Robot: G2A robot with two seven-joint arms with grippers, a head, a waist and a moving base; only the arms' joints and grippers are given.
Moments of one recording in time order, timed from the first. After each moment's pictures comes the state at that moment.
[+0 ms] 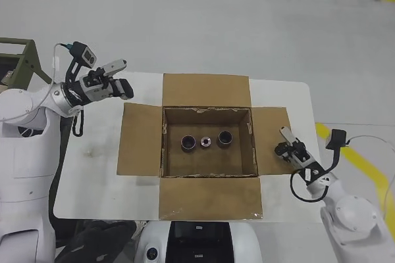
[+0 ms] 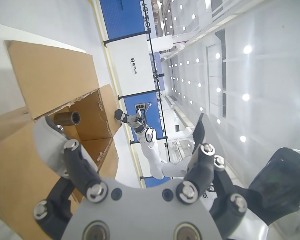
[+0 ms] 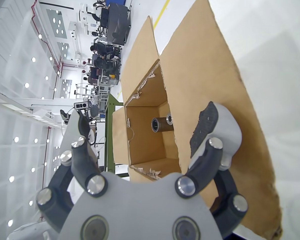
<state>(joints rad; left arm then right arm) 1.04 -0.98 -1.65 -1.55 -0.46 0.08 -1.18 -1.76 -1.09 1.55 -2.06 0.14 0.08 0.34</state>
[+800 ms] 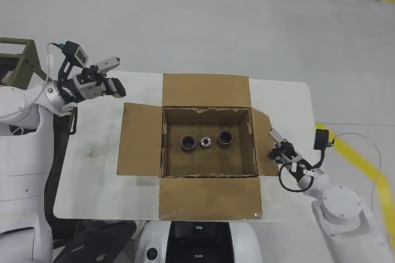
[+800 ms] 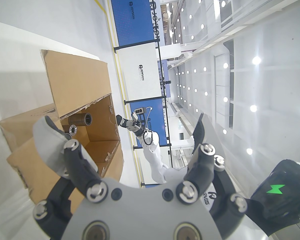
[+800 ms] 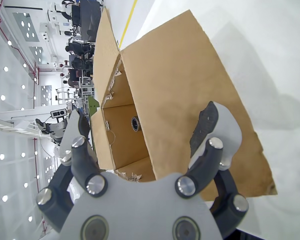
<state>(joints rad) 1.03 -0.96 -1.66 -1.51 -0.43 0.10 -1.19 -1.68 -1.10 1.47 -1.99 0.10 0.26 0.37</state>
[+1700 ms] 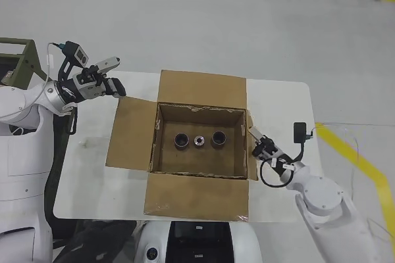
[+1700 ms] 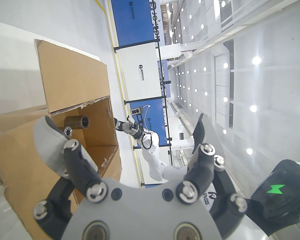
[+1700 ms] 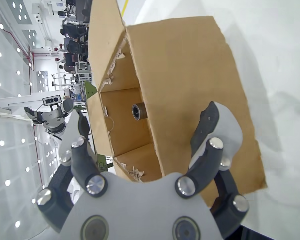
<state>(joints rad) 1.03 -0.96 -1.66 -1.51 -0.43 0.10 -1.19 -1.57 -1.12 1.34 -2.00 0.04 0.32 0.34</state>
